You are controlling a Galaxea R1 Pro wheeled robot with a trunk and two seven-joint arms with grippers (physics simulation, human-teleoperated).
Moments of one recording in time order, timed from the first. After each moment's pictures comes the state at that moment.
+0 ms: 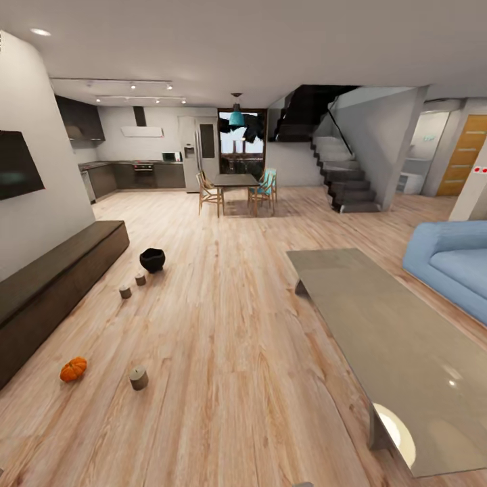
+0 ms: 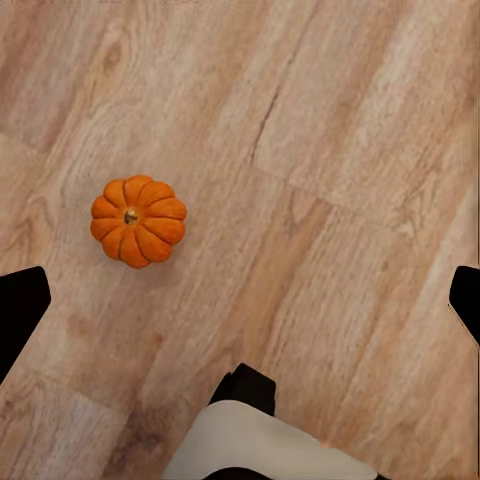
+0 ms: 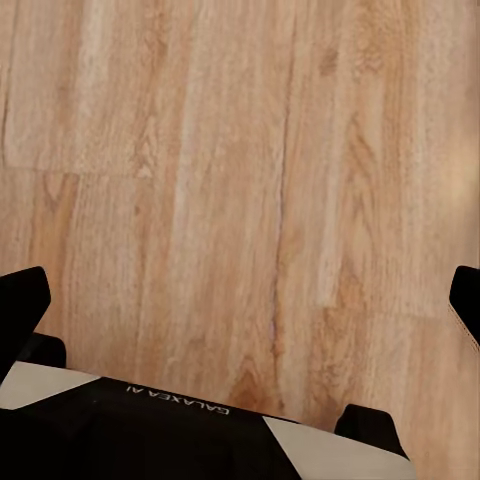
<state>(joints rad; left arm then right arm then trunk) -0.12 0.07 0.23 -0.47 0.27 0.02 0.12 -0.10 0.16 0.21 -0.69 0.00 0.24 -0.06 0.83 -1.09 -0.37</state>
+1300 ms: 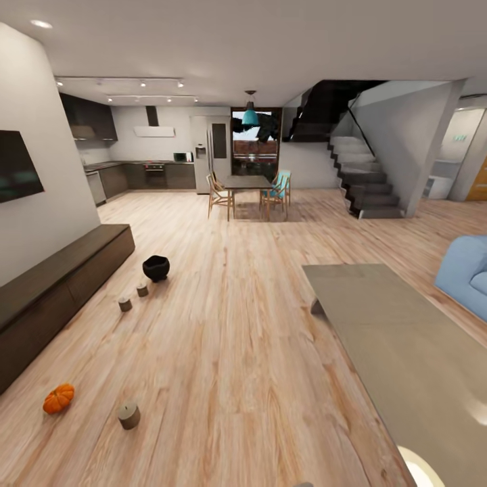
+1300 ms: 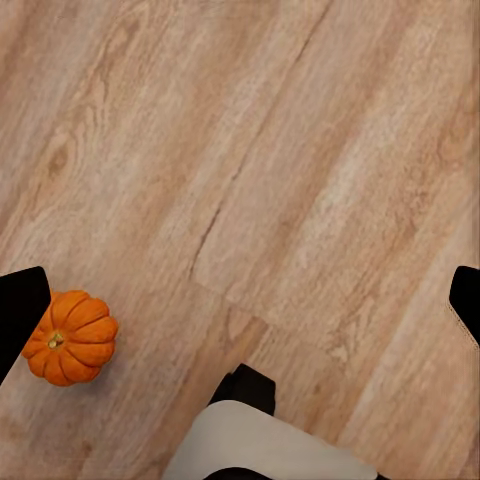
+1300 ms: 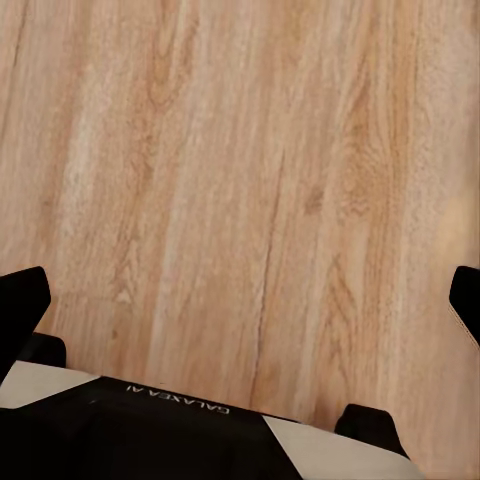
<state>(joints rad) -0.12 0.07 0.23 -0.47 0.27 0.02 0.12 -0.10 0.16 0.21 -0.69 0.00 0.24 -0.06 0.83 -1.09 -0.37</state>
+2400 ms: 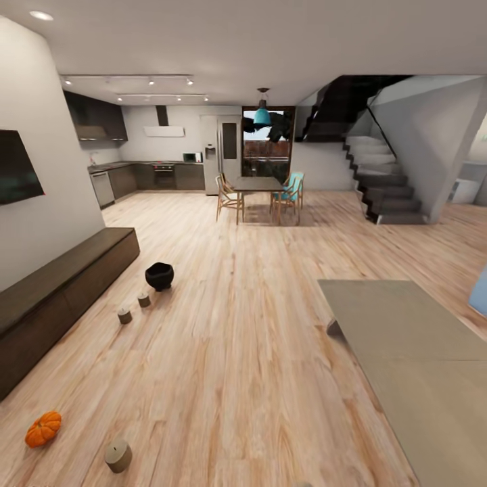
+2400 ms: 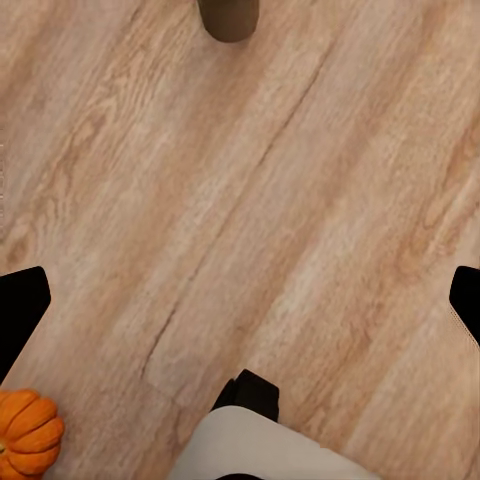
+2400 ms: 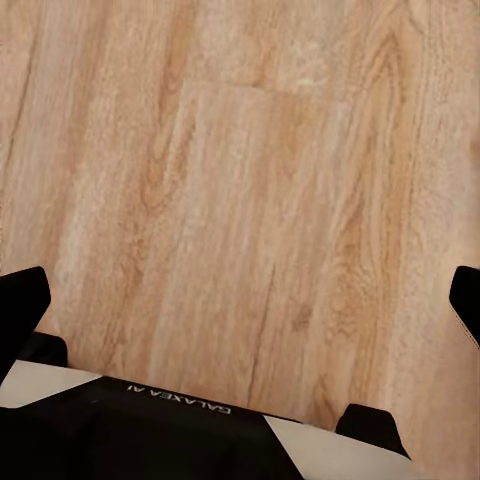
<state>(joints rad) -0.12 0.07 0.23 -0.45 0.27 -0.01 0.12 -0.10 0.16 0.22 -0.69 0.00 0.24 -0.06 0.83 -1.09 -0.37</state>
